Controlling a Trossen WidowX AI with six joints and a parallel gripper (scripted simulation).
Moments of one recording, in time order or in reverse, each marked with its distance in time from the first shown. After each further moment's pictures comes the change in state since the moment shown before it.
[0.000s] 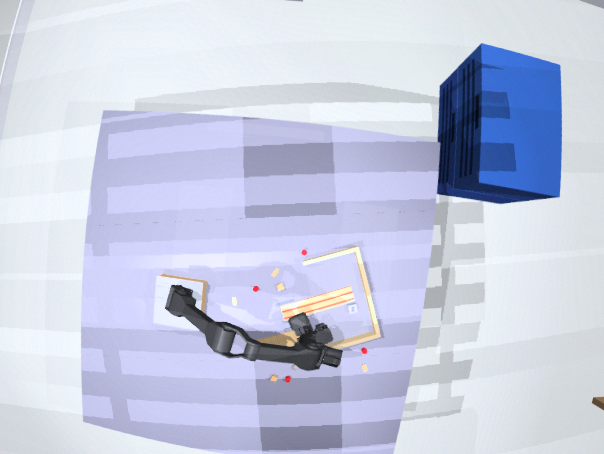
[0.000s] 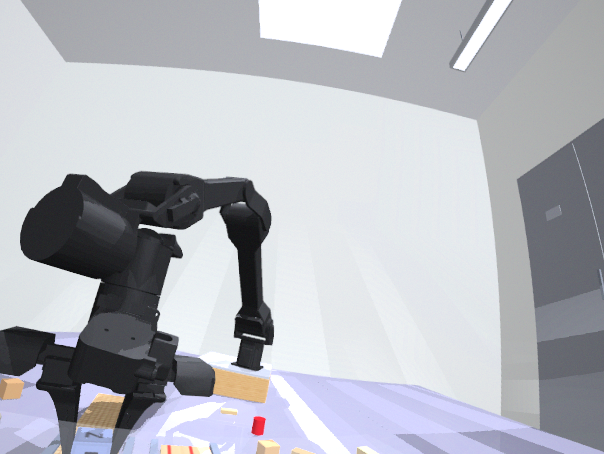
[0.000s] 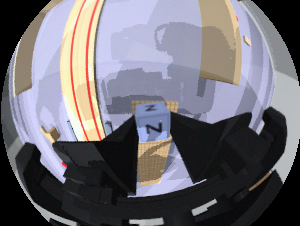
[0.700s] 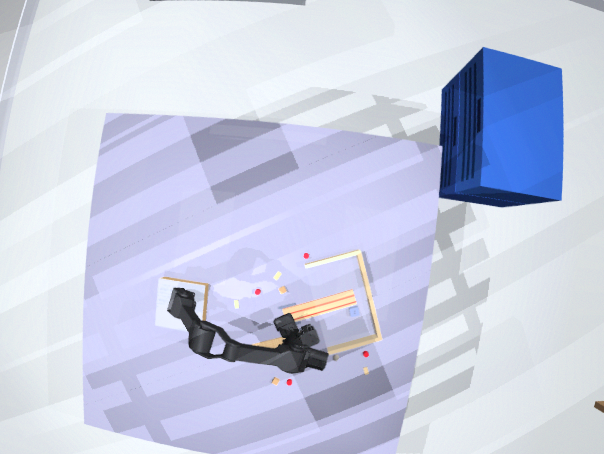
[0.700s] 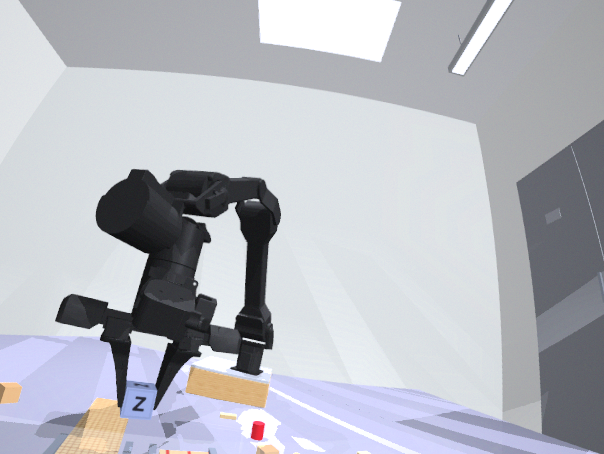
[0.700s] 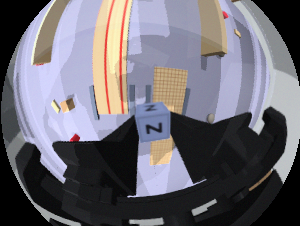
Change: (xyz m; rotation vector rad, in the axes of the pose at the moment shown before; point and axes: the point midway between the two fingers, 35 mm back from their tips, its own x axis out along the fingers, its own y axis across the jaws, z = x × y) arm -0.041 0.036 -0.039 0.003 0.002 0.002
